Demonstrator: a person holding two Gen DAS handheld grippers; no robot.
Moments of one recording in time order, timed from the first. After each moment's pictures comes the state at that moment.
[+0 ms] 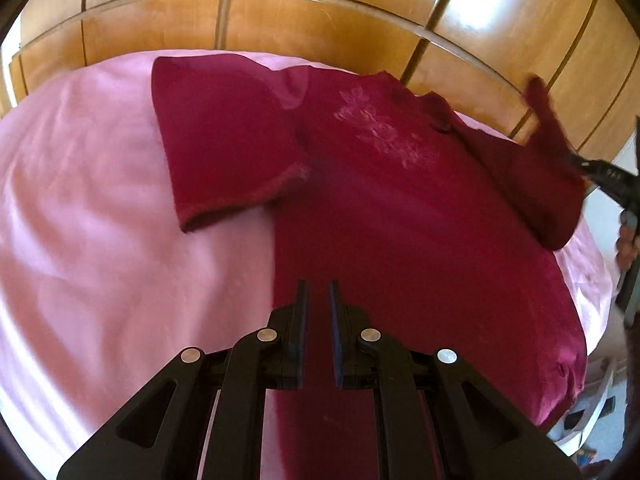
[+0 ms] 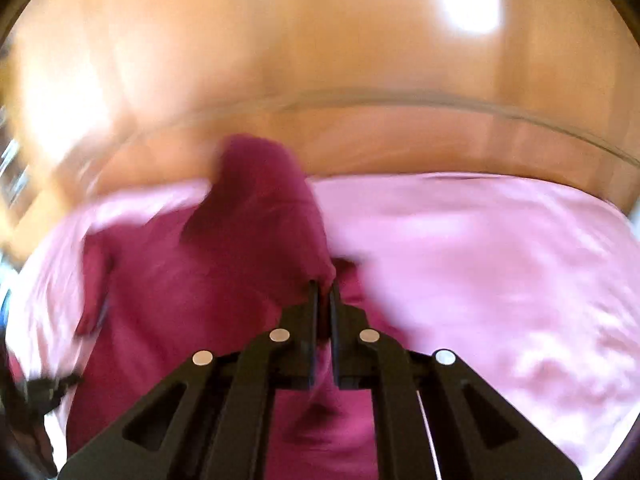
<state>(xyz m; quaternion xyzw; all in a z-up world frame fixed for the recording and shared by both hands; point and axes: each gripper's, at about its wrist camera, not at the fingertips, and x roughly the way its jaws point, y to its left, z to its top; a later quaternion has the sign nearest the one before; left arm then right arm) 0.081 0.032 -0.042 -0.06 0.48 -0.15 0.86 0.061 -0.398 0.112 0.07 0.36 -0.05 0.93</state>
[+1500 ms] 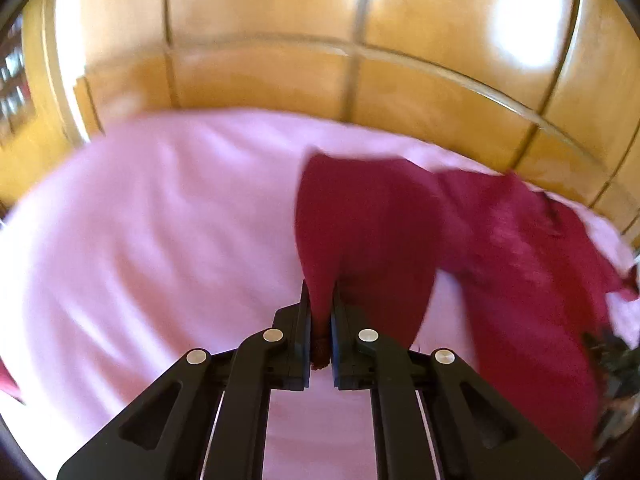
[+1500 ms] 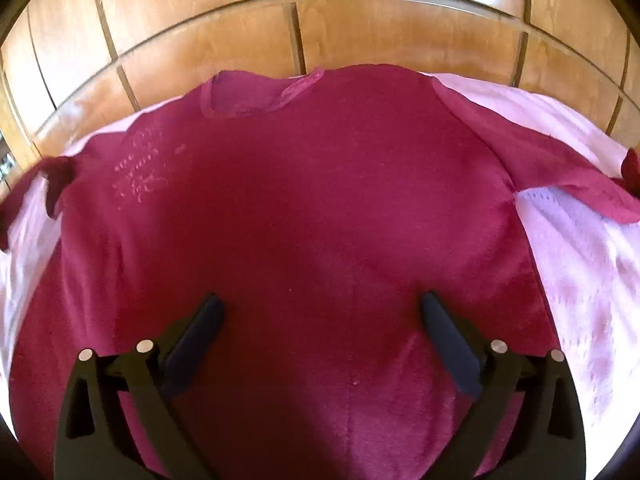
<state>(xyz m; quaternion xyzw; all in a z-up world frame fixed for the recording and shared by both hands) 0.175 0.189 0.012 -0.01 0.42 -0.01 0.91 0.060 -0.298 -0.020 0.05 0.43 -0.03 0.90</state>
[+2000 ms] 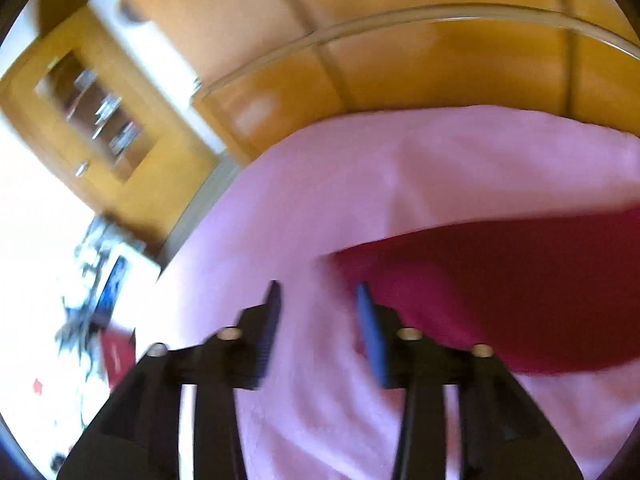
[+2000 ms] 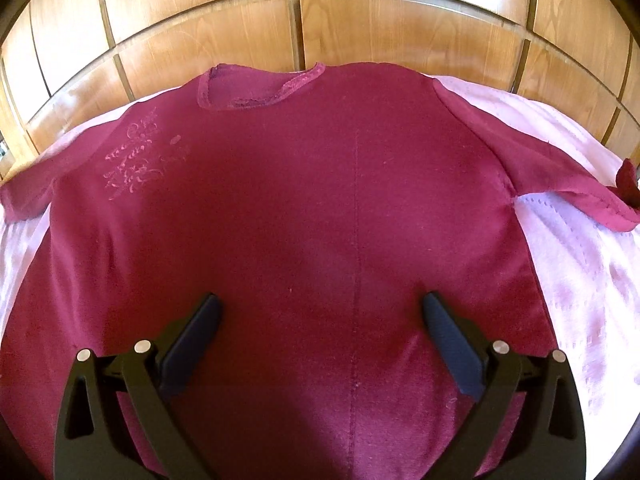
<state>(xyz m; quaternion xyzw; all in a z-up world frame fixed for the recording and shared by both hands) 0.284 0.326 -0.005 0.12 0.46 0.25 0.84 0.064 -0.295 -0.026 0.04 0.44 -0.04 0.90</state>
